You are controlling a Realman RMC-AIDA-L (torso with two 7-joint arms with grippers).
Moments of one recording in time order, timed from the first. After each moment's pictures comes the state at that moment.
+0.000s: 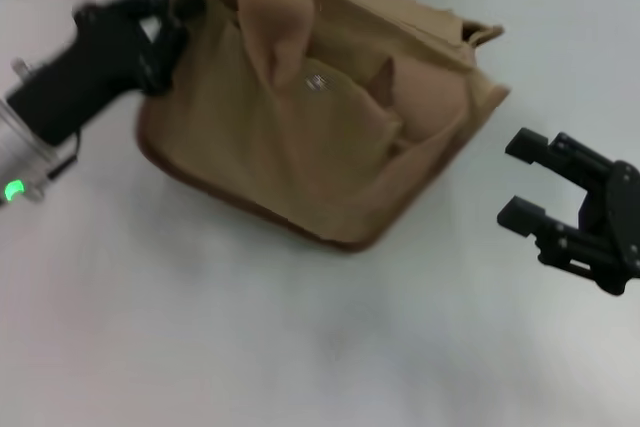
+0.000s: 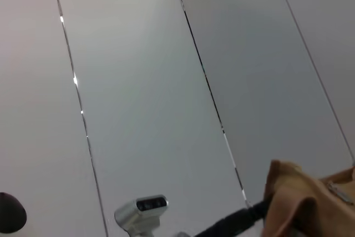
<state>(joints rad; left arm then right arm) -0.56 -2.07 0.36 0.23 1.64 1.62 -0.74 0.37 2.08 -0.32 -0.30 -1.96 -2.03 0.96</state>
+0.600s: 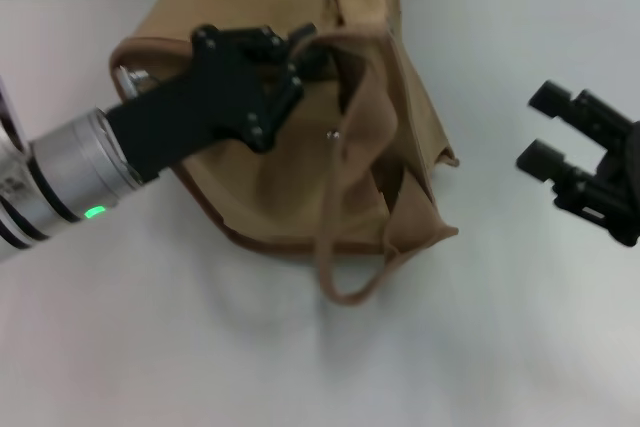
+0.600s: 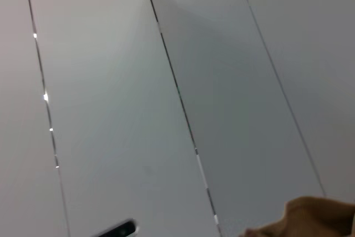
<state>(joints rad) -0.63 -2.08 0.63 0.15 1.60 1.66 -0.55 0.39 2.08 -0.26 -0.32 -1.91 -2.00 0.99</state>
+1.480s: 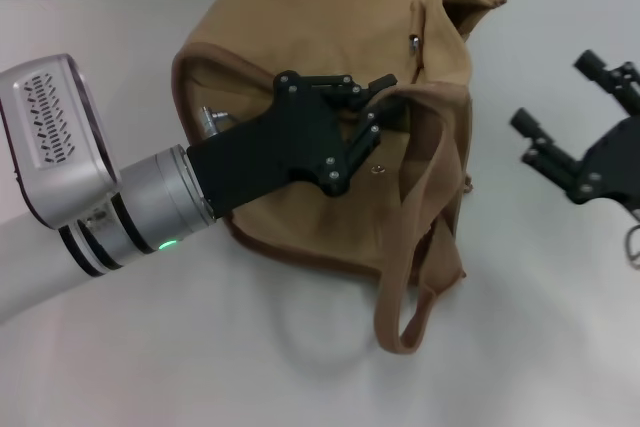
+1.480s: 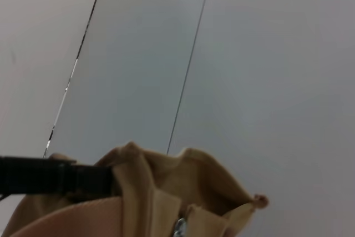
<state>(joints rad) -0.73 -2.08 0.65 -0.10 1.61 1.60 -0.42 0.37 2.09 -0.17 -0.10 -1.82 -1.70 0.20</state>
